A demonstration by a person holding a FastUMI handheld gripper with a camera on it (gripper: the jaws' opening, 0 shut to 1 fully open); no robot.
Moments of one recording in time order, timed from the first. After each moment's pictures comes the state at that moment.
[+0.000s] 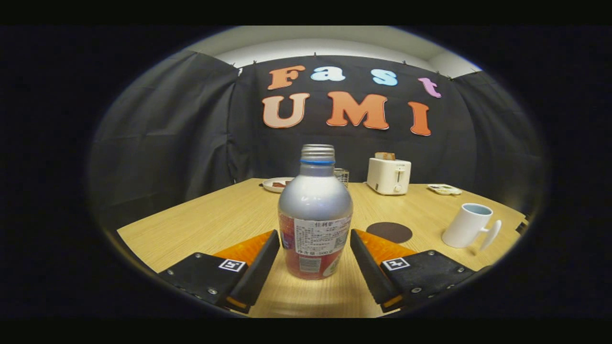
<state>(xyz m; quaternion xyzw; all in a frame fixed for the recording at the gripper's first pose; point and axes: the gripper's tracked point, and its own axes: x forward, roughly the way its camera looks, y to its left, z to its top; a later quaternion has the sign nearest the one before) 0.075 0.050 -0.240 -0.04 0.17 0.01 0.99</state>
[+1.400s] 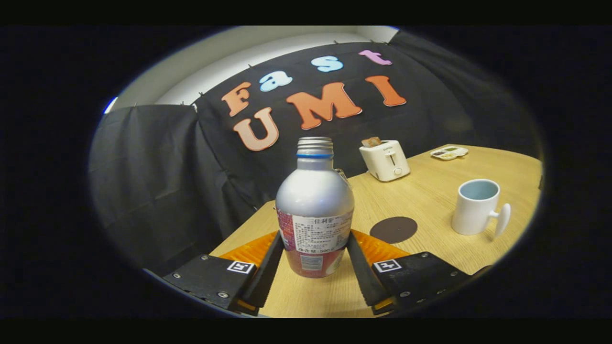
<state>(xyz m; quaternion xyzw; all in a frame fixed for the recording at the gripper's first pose) 0.087 -0.001 -0.189 0.20 0.18 0.03 0.96</state>
